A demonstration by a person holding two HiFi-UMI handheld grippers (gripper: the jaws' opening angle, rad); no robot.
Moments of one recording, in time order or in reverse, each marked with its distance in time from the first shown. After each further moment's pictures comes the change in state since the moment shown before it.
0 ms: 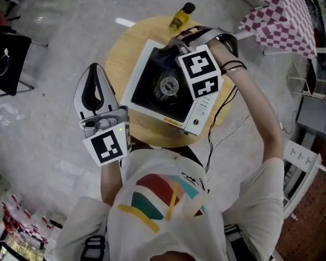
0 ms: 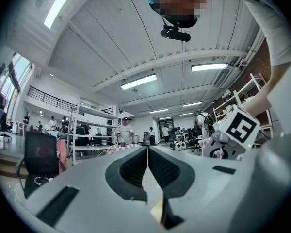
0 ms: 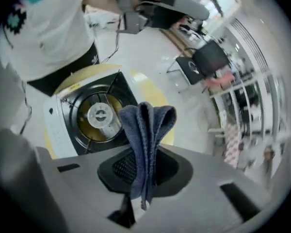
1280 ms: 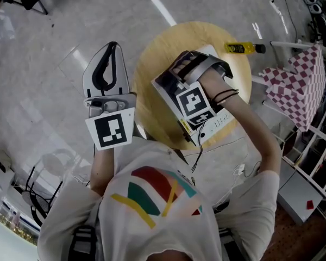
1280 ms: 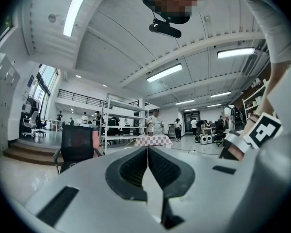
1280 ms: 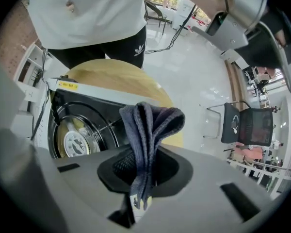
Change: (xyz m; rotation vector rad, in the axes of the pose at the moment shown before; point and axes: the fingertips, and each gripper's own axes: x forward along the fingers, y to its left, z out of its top) left arm -0.073 0.135 -0.065 -0.026 0.153 0.295; right arm 0.077 0.033 0.167 -0.752 -0.091 0.116
